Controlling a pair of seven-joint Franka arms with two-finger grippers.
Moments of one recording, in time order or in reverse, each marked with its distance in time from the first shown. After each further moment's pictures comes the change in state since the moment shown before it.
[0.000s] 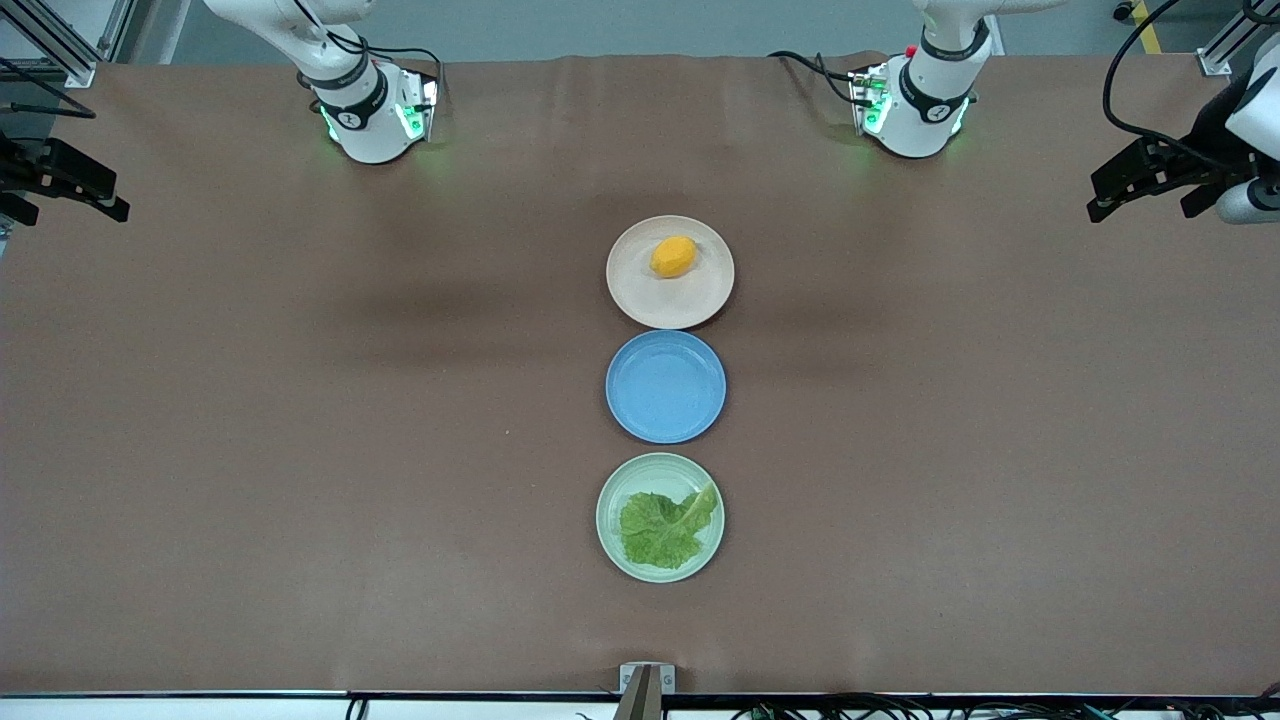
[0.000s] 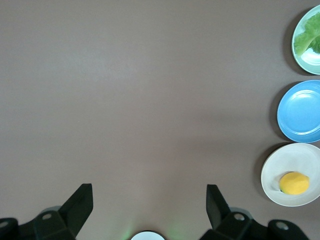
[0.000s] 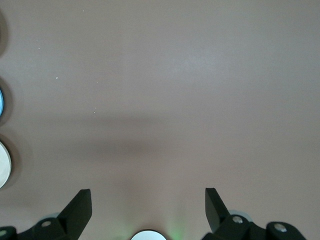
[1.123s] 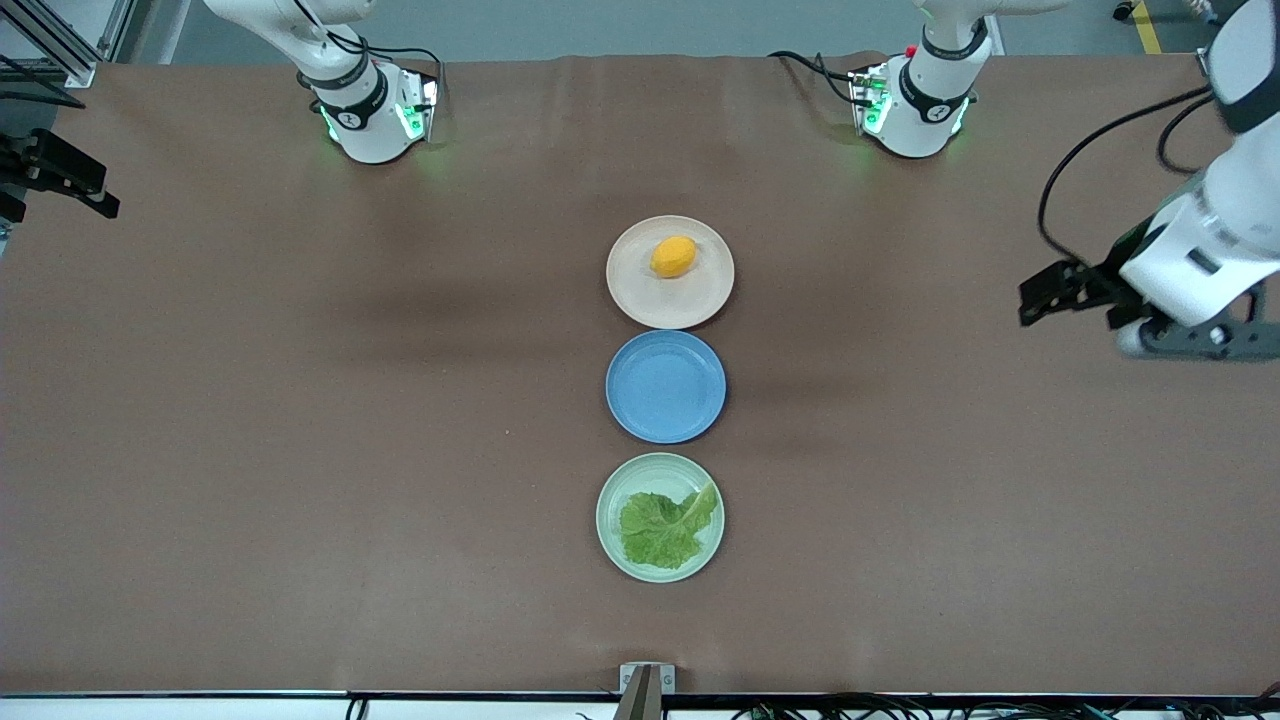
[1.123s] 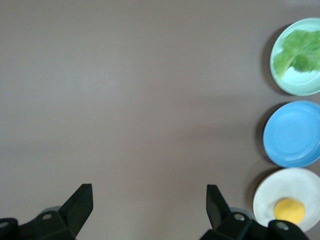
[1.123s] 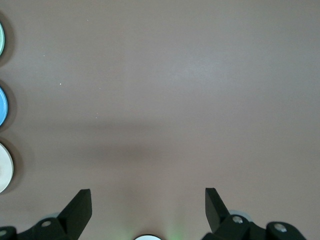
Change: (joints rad) left arm -0.092 0.301 -0.018 0.160 -0.001 0.170 0.001; right arm 0.000 0.000 0.005 0.032 0.000 0.000 -0.001
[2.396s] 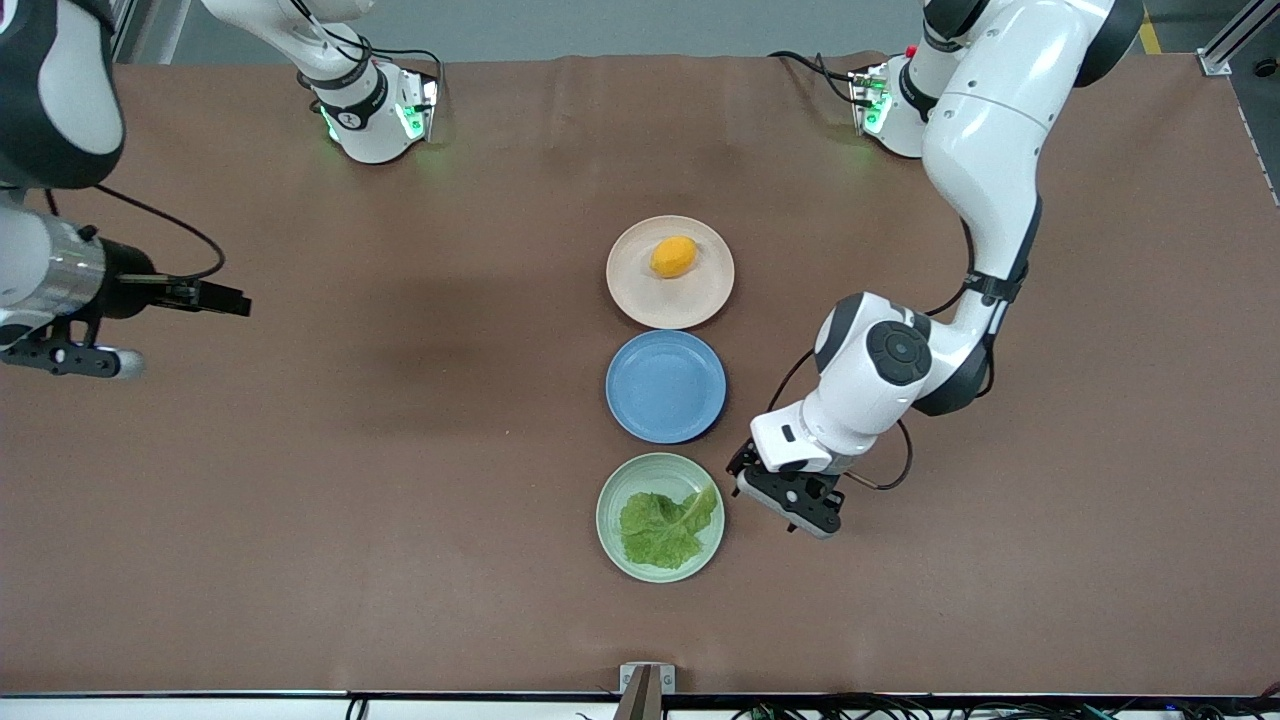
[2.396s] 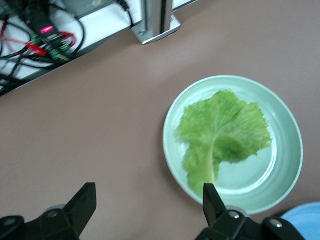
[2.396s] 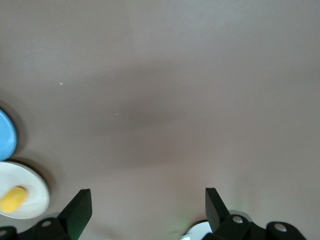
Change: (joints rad) left arm -0.288 0.607 -0.033 0.039 0.000 1.005 0.270; right arm 0.118 0.243 0.007 -0.016 0.110 0.036 0.392
